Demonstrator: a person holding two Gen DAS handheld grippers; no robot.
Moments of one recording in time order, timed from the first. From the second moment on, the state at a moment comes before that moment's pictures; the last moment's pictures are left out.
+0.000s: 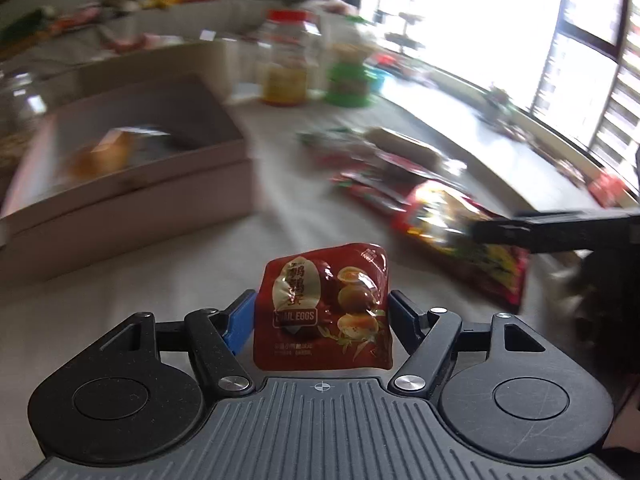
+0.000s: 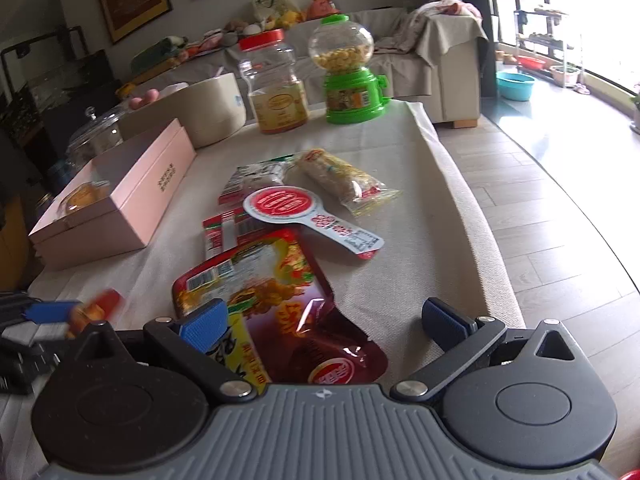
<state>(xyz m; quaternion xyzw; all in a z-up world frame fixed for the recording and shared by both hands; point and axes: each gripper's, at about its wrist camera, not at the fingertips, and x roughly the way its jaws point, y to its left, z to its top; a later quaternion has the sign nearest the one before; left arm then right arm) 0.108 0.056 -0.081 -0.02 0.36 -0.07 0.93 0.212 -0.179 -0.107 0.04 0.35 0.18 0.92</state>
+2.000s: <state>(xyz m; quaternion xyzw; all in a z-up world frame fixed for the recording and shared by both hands) 0.061 0.094 -0.089 -0.10 0.35 -0.05 0.93 0.148 -0.092 -0.085 -0.10 0.37 0.23 0.89</state>
